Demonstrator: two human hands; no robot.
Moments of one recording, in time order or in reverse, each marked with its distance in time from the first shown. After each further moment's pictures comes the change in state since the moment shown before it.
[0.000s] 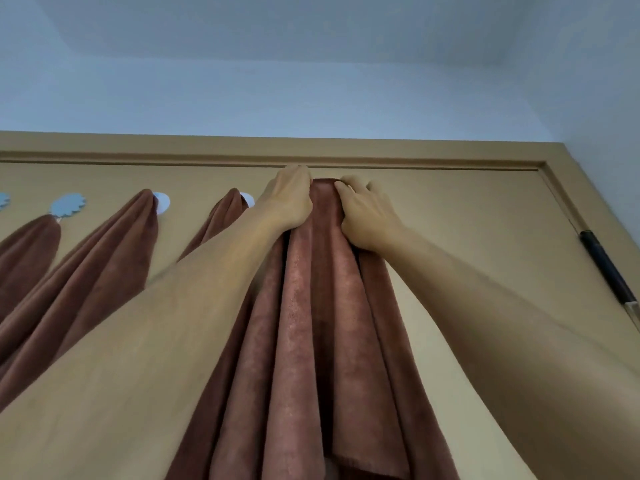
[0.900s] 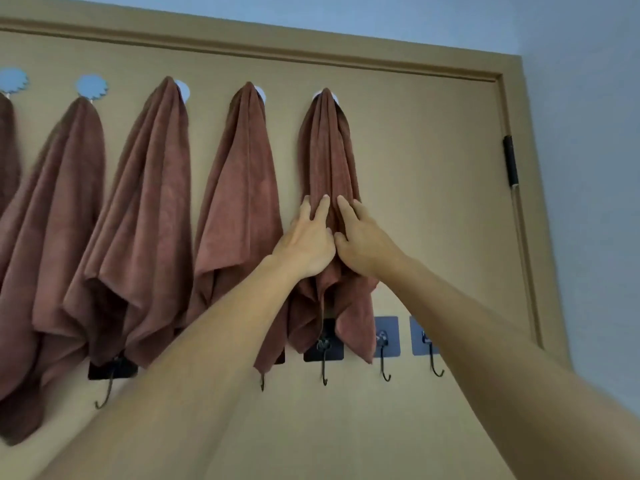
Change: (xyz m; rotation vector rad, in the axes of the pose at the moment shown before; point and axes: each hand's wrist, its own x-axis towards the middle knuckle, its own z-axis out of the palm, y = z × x) left_hand -0.244 0.036 -0.026 -0.294 -0.555 -0.142; right_hand -0.212 -0.088 -0.026 0.414 -0.425 0.270
